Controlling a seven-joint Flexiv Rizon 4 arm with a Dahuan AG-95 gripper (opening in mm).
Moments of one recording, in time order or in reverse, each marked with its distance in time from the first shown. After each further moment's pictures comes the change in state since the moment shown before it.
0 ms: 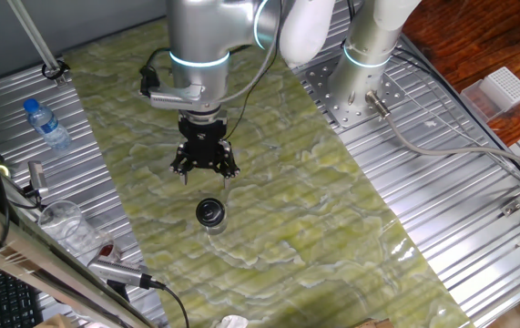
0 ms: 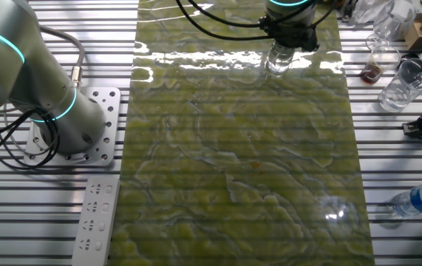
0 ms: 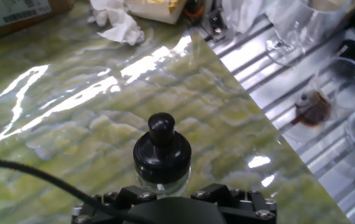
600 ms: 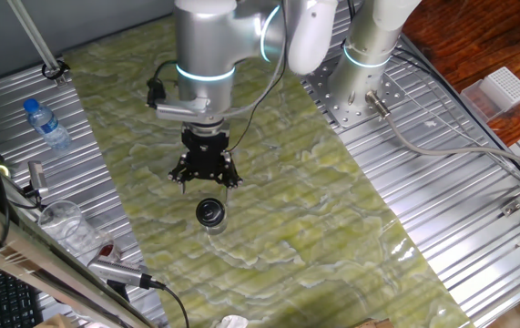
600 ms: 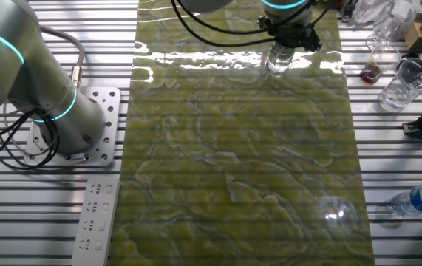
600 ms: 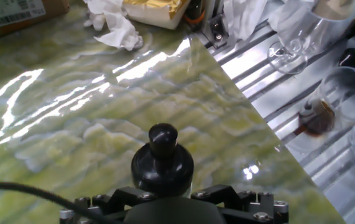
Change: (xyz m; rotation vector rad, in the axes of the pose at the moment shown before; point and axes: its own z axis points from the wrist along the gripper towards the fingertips) arm -0.007 -0.001 0.027 0.027 -0.040 0.012
